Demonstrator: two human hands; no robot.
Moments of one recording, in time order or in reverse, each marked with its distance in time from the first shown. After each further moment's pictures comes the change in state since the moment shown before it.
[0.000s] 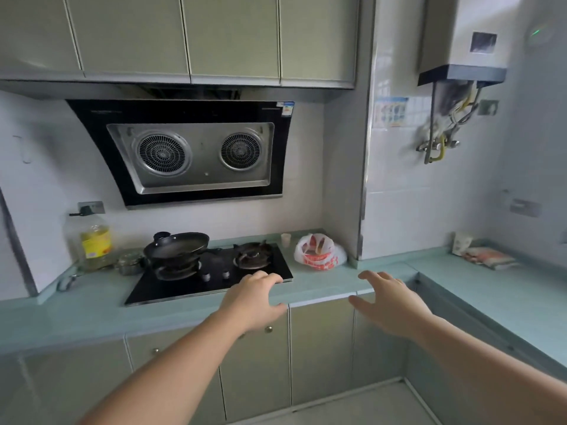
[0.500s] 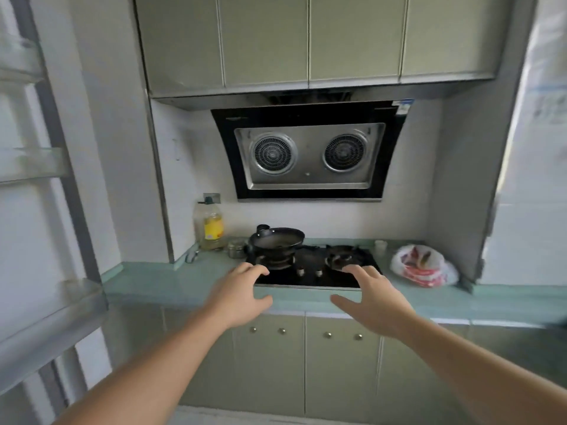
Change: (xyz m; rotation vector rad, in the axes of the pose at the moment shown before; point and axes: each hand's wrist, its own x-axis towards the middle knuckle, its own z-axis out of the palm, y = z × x) left_hand -0.118 -0.177 -0.092 0.058 0.207 -0.316; right_hand 0.014 -0.211 0.061 0.200 -0.096 -0.392
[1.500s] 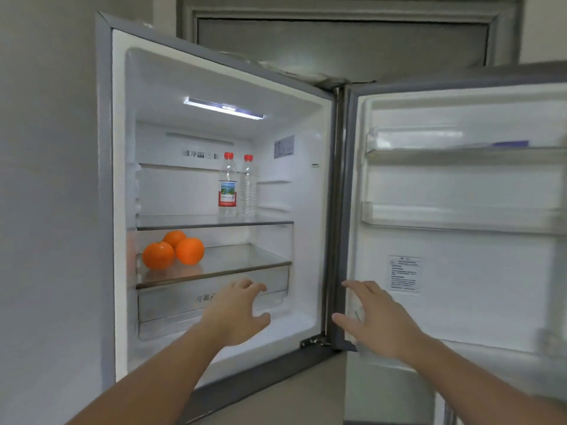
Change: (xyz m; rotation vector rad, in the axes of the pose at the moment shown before) left_hand -0.529 -0.062 -0.295 0.643 0.392 -1.256; right_hand -0.190 -0.489 0.087 0.486 -0.382 -1.451
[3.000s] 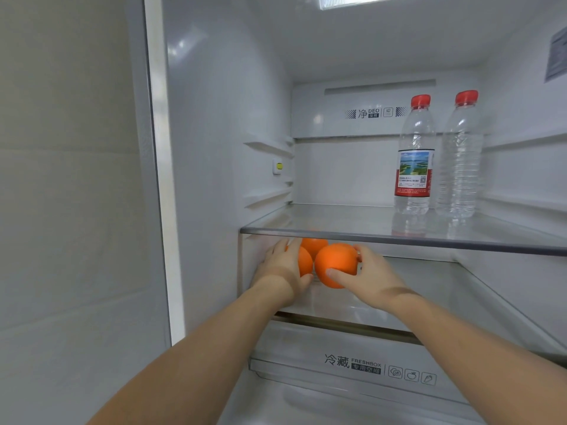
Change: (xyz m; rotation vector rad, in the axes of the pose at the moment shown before) left_hand 0.146 -0.241 -0.001 0.182 0.289 -0.753; right_hand 0.370 -0.177 0.228 0.682 -0.347 -0.418
